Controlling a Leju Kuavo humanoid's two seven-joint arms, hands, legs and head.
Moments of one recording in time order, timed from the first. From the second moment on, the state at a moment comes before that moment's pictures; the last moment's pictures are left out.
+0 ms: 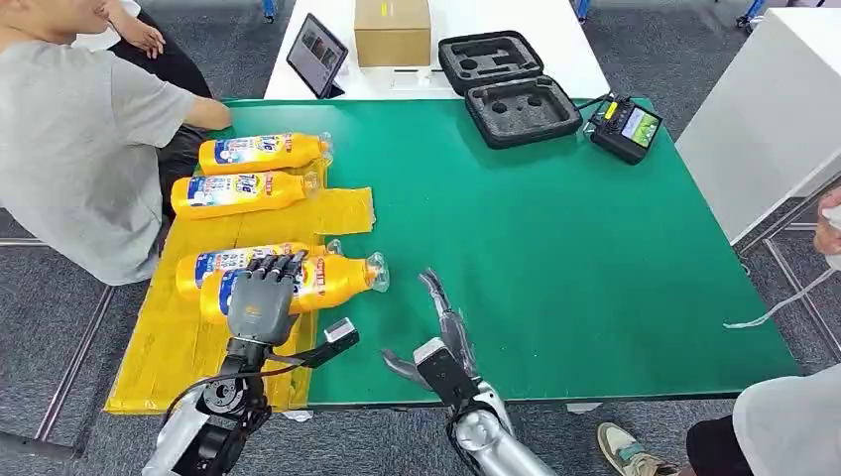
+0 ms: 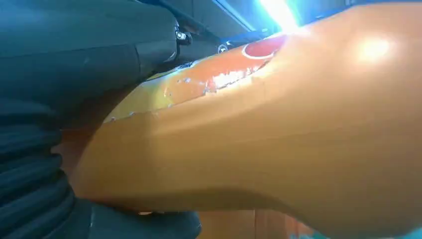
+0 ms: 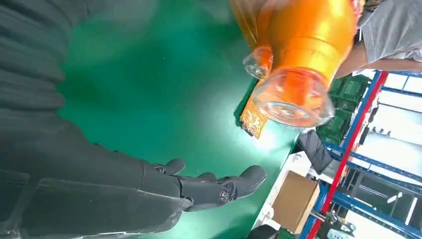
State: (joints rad) left arm -0.29 -0.08 -0.19 -1.00 -1.54 0.70 -0.04; right arm -0.26 0.14 0.48 -0.86 0.05 -0.57 -0.70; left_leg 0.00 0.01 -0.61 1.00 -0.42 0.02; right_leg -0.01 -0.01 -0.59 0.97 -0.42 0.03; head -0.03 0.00
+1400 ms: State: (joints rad) left arm -0.43 0.04 -0.44 -0.70 -1.53 0.62 0.04; right arm -0.29 0.16 0.46 -0.81 0.07 -0.54 -0.70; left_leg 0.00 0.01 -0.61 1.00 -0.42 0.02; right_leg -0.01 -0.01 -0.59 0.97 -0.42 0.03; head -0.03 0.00
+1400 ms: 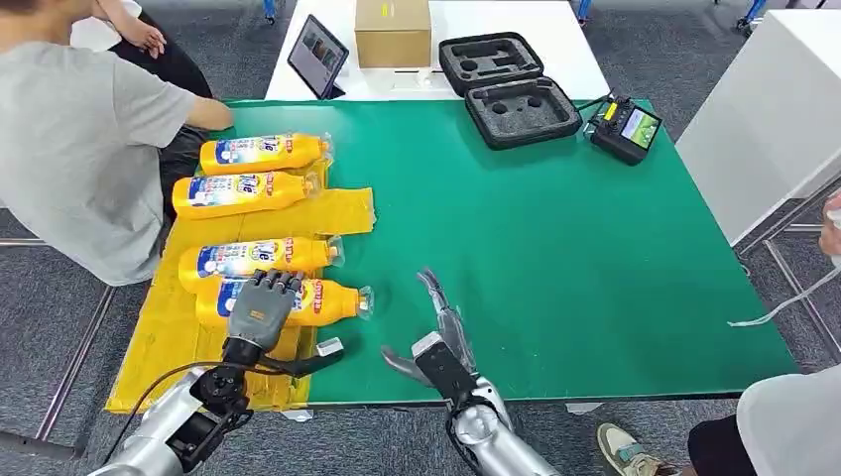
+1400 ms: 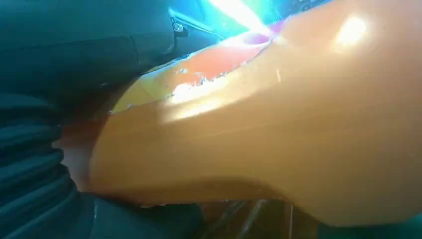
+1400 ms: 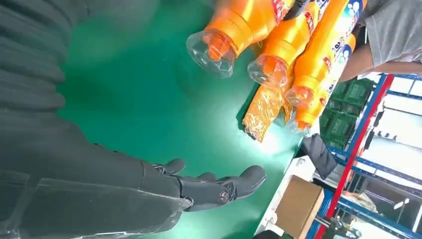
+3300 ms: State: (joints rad) left arm -0.31 0.02 -0.39 -0.93 -1.54 0.35 -0.04; right arm -0.30 0.15 0.46 -0.78 0.07 -0.55 -0.70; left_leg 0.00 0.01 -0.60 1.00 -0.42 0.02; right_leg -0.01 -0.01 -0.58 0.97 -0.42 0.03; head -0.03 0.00
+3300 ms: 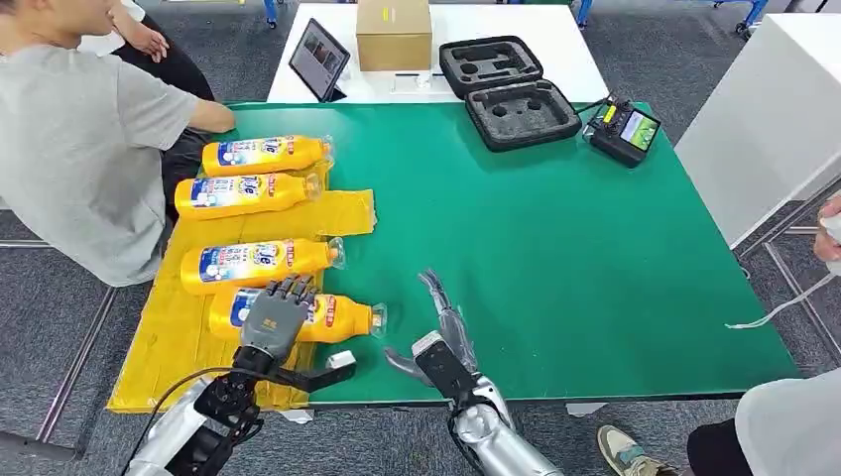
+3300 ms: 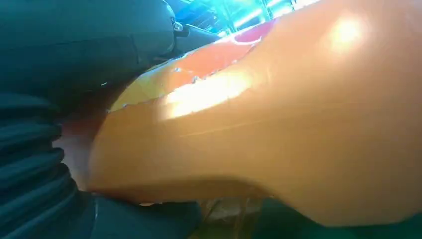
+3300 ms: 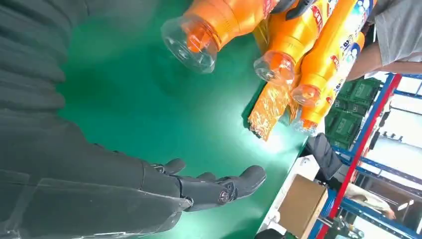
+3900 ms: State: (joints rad) left arm -0.31 0.02 -0.39 -0.94 -1.53 0.31 -0.07; right arm -0.30 0.15 0.46 -0.77 0.07 -0.56 -0.70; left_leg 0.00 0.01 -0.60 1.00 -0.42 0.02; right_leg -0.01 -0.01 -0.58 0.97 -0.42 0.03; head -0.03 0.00
